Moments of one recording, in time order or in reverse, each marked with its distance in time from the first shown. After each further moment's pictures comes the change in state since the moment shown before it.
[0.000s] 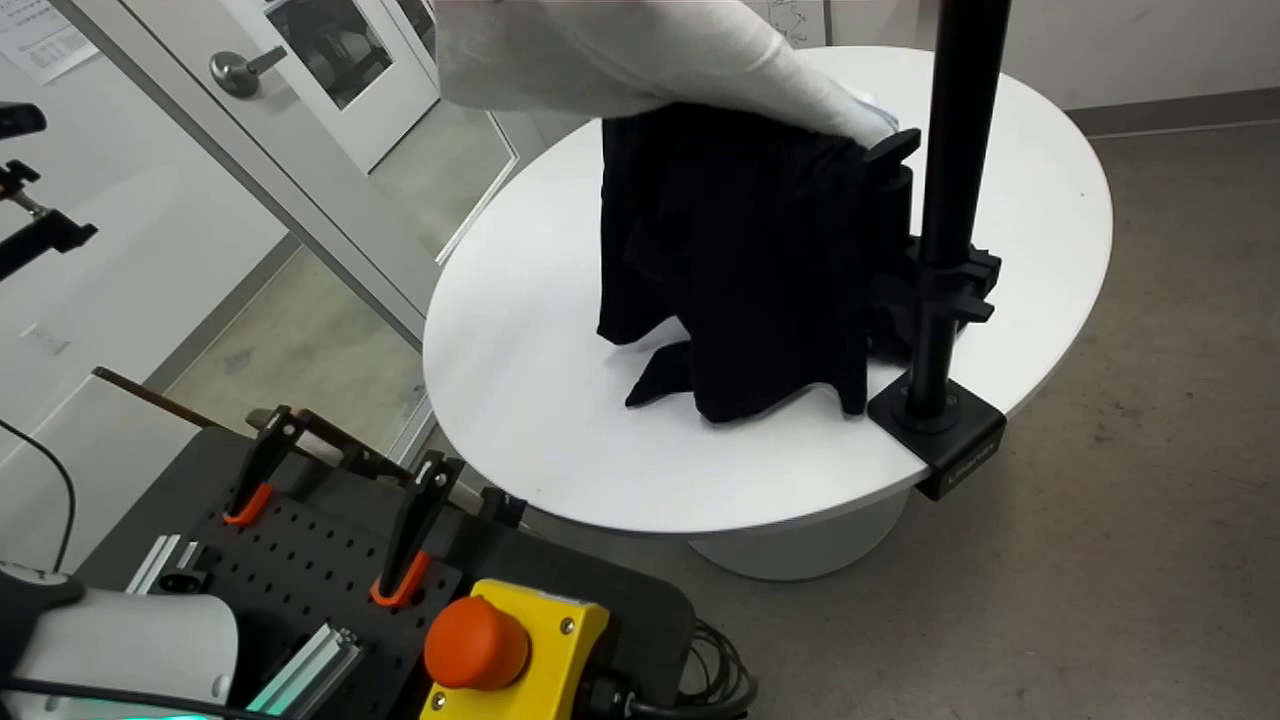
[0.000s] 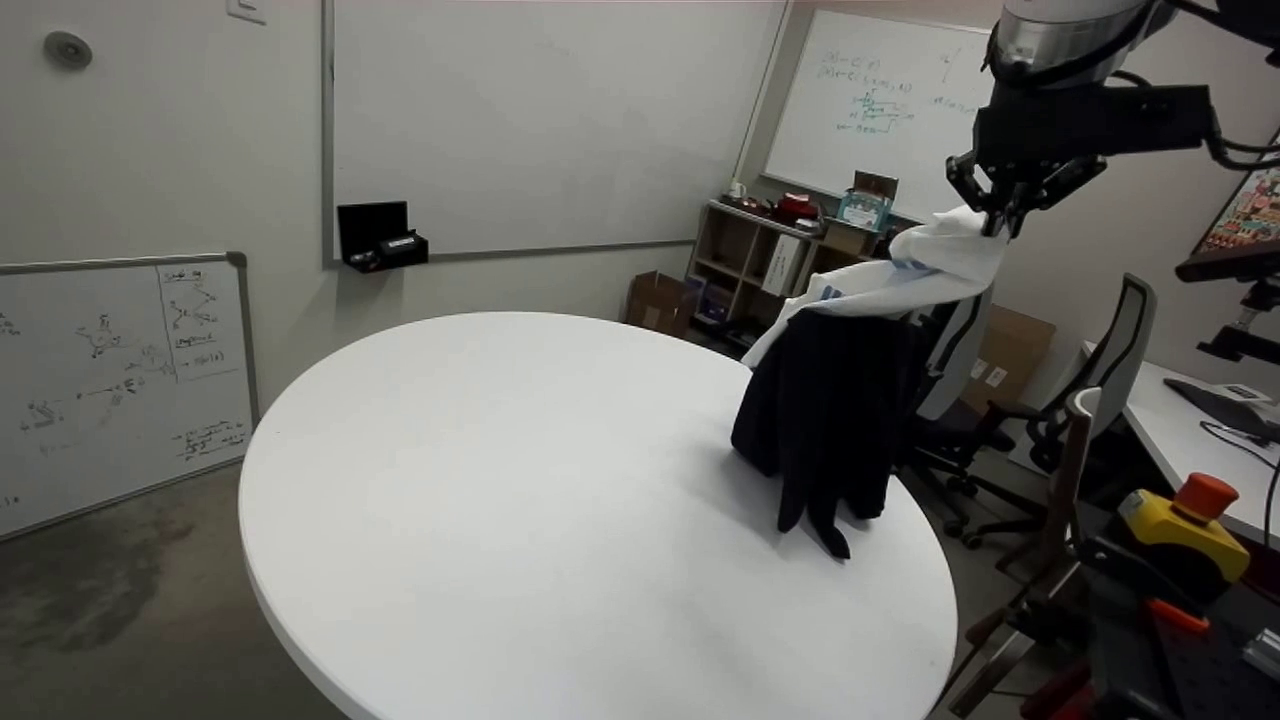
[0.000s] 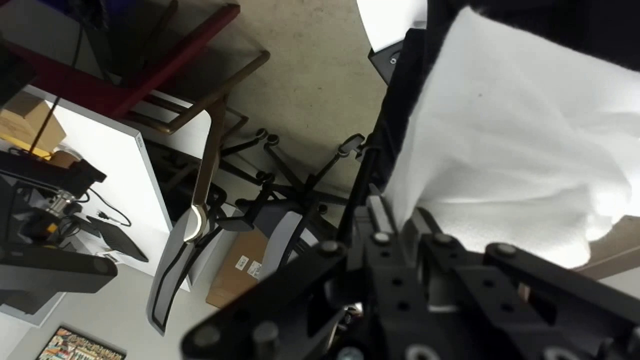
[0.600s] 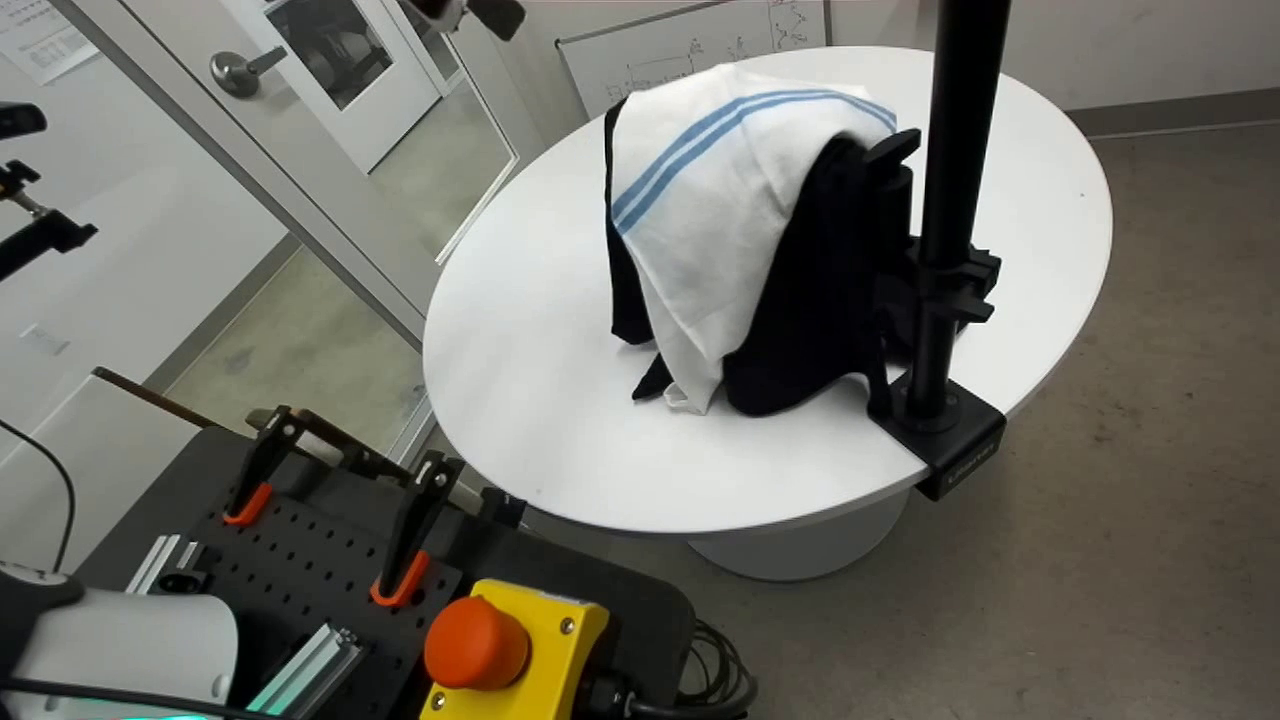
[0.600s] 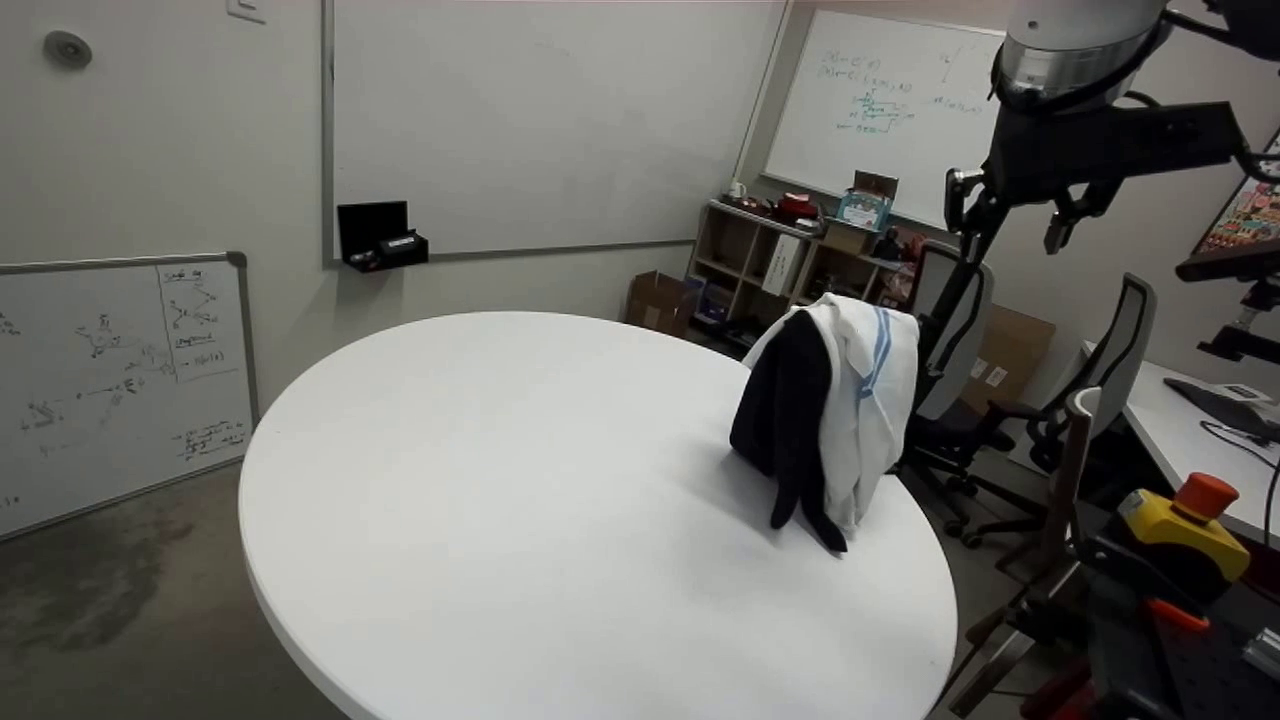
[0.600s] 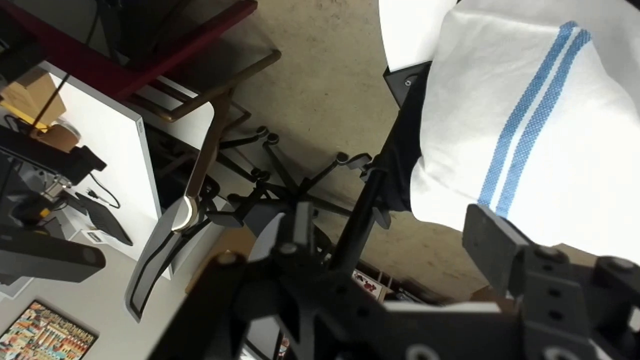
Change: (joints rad) arm -0.007 0.000 0.013 -0.038 -0.007 0.000 -0.087
